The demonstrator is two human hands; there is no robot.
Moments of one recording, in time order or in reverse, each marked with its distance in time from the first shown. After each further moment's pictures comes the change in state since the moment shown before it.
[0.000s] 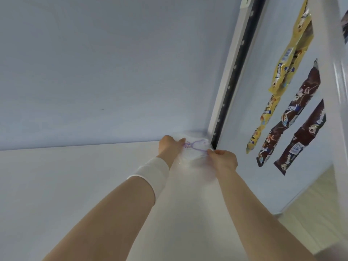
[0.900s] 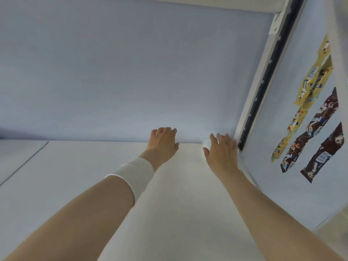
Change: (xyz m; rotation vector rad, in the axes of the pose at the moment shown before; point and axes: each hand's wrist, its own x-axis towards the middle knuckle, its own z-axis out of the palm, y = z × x) left_hand -0.068 -0.035 -0.136 0.989 0.224 0.517; right_hand -0.091 -0.050 0.032 -1.007 0.048 -0.799
